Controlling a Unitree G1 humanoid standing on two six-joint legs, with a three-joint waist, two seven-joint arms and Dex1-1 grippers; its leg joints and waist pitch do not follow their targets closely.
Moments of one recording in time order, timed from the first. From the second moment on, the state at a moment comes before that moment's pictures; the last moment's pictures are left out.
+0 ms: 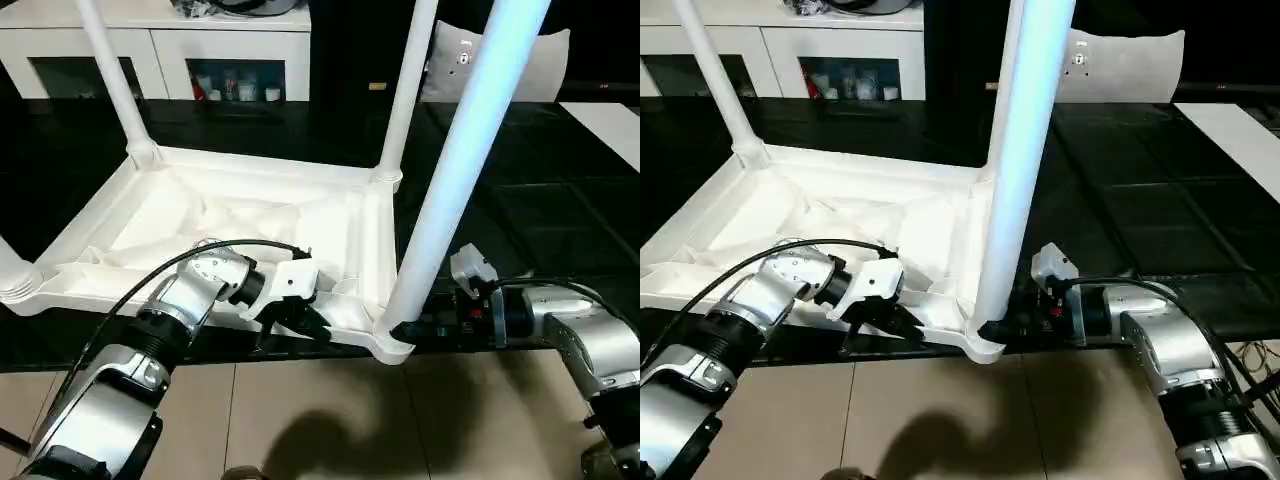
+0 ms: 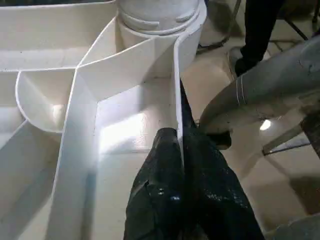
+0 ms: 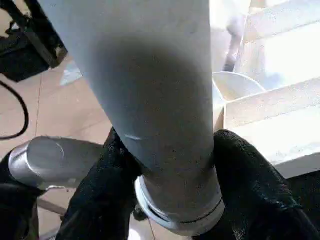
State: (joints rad) left arm -0.72 0.33 -0.39 0.73 0.07 -0.09 -1.42; right arm -0.35 -0.55 0.13 0.26 0.31 0.37 1.31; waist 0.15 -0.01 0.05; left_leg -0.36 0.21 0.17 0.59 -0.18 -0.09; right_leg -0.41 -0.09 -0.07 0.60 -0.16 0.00
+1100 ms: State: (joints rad) left arm -0.73 0.13 -0.30 0.73 0.13 0.17 -0.90; right arm -0.45 -0.35 0.00 0.37 0.17 0.37 0.69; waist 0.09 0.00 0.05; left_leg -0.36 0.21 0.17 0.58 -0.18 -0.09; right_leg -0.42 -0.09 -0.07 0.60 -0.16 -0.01
